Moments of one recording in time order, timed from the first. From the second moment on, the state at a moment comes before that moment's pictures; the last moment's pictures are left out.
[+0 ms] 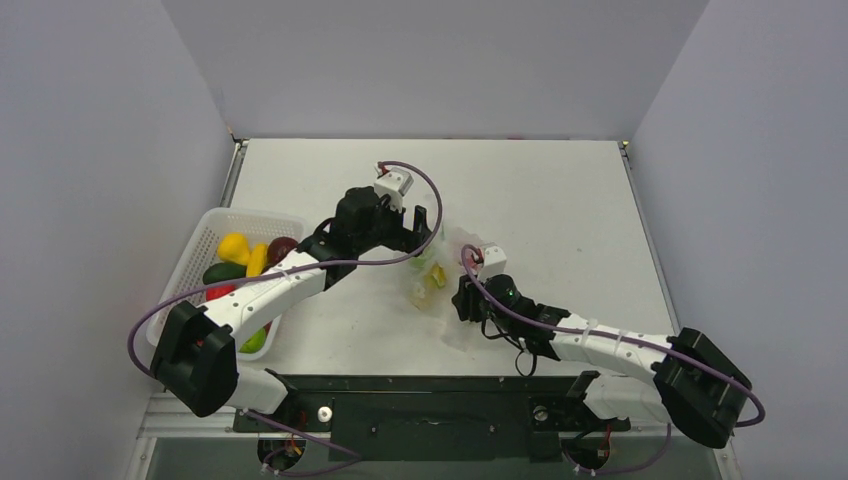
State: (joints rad) left arm -0.63 1.40 1.00 -0.02 0.06 -0.22; right arm 0.86 1.20 0.44 0.16 0.22 0.43
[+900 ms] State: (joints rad) left arm -0.75 1.63 1.15 -0.21 0.03 -0.13; right arm 0.86 0.92 0.43 0.09 0.45 0.62
